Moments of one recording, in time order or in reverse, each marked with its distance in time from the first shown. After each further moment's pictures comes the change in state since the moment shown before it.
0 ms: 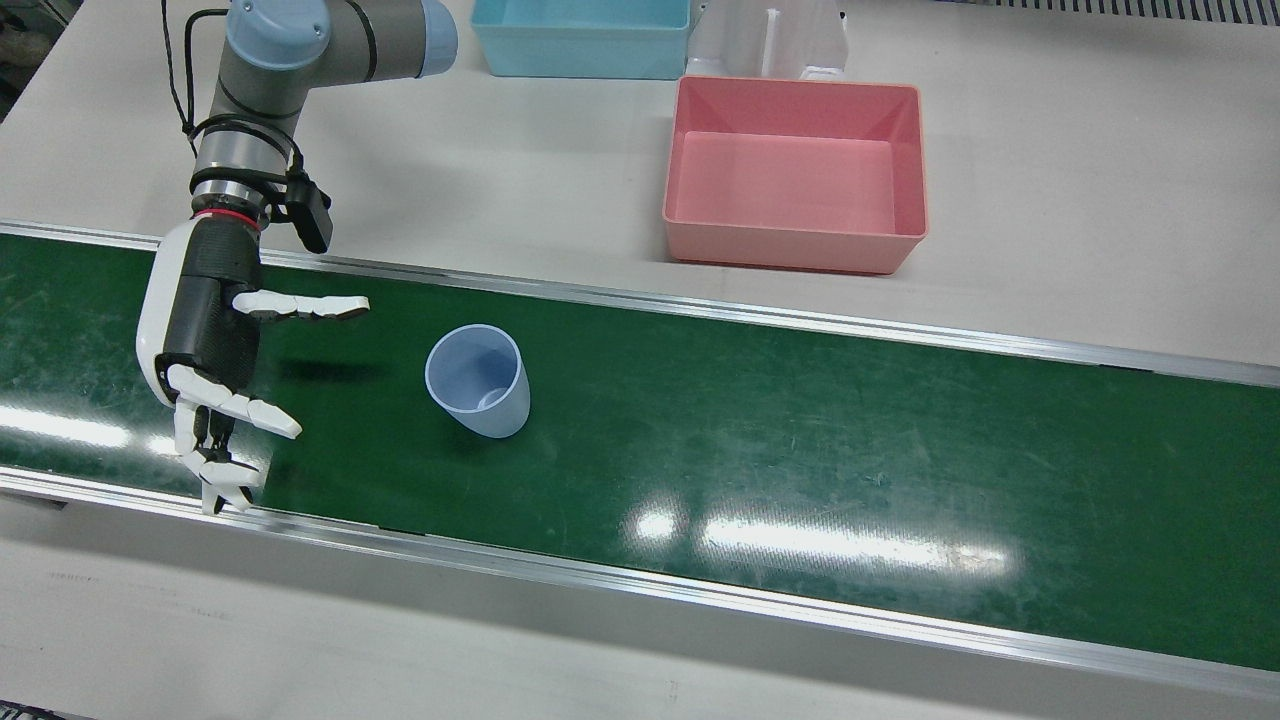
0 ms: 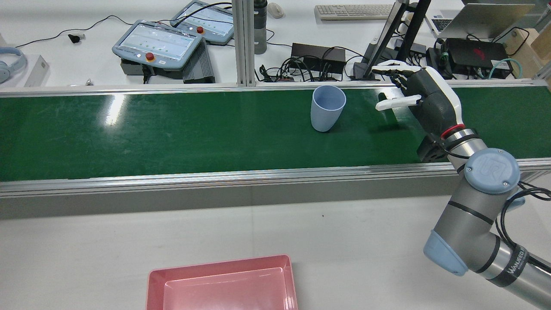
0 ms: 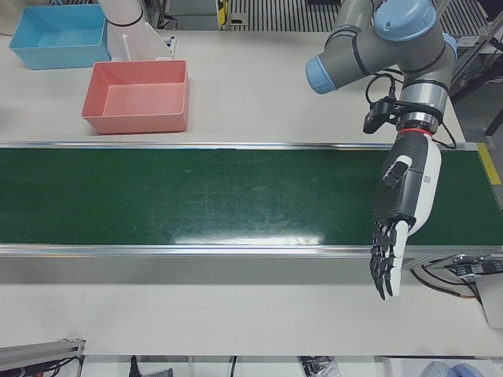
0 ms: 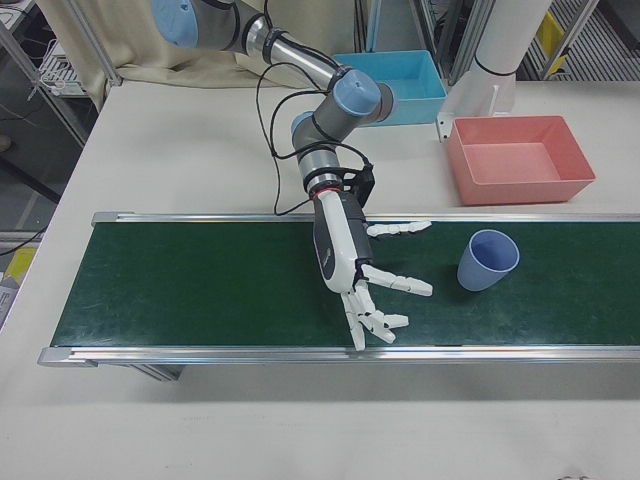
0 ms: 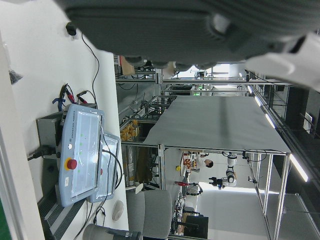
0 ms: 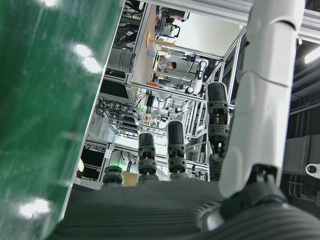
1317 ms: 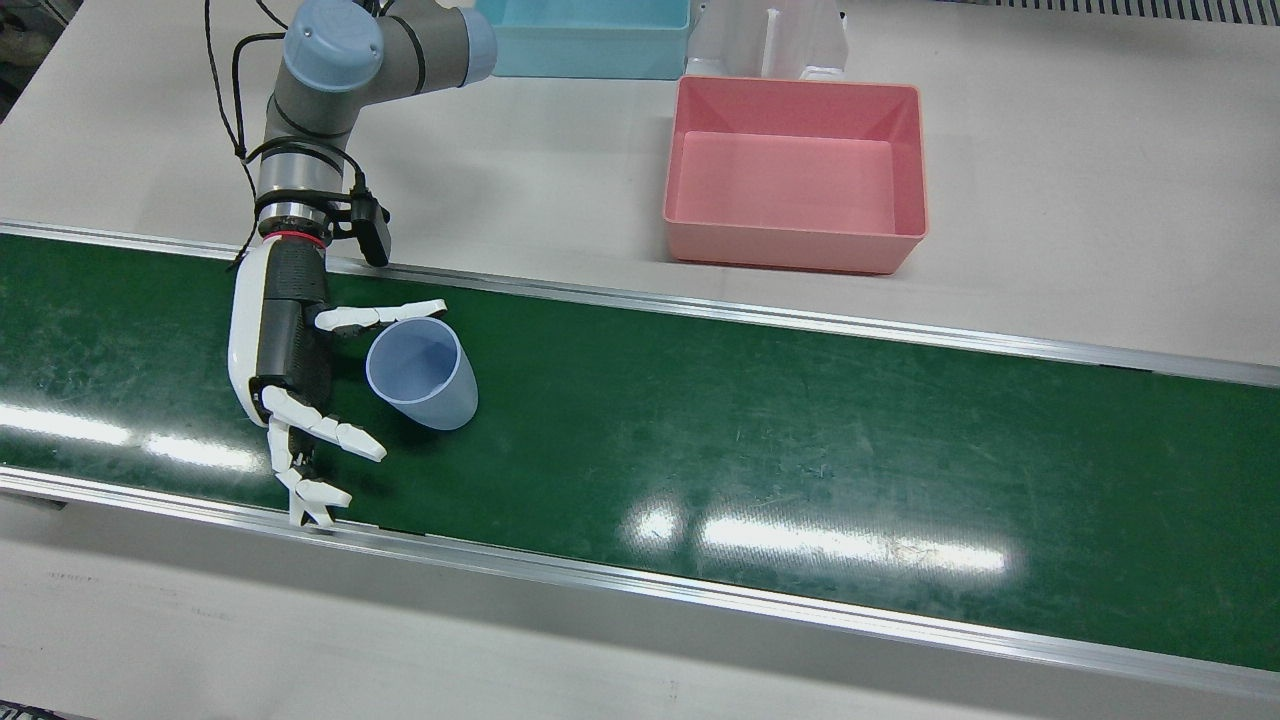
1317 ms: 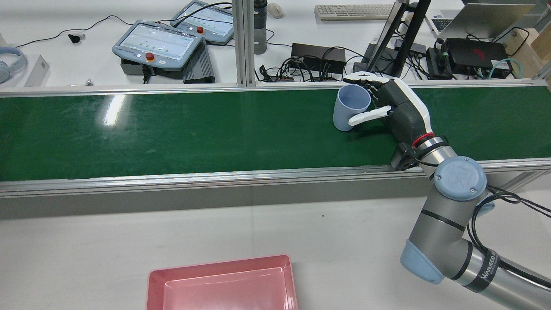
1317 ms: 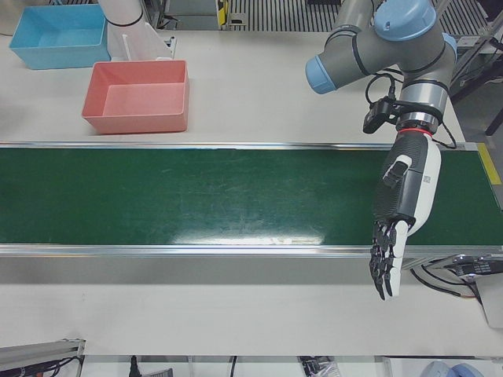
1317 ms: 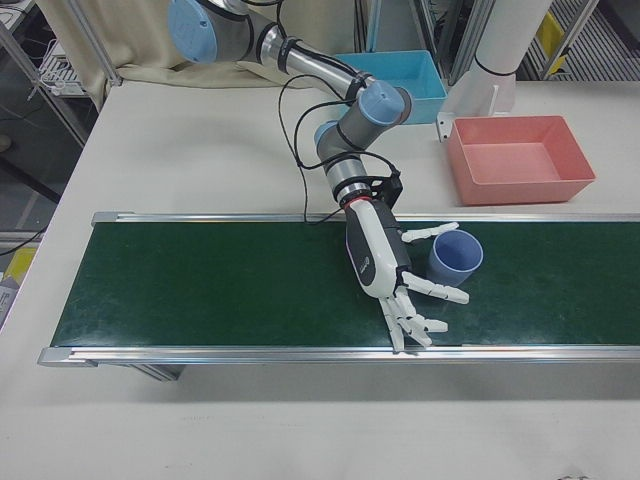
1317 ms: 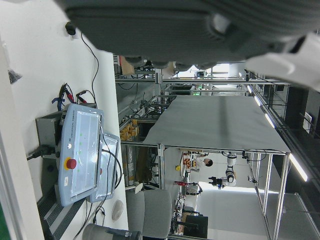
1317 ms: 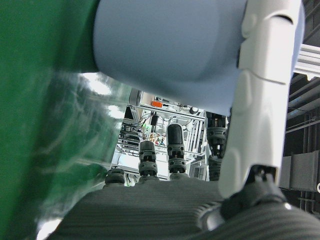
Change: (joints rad) left arm 0.000 -0.001 0.000 0.000 0.000 0.000; right arm -0.073 0.073 -0.045 -0.002 0.003 0.000
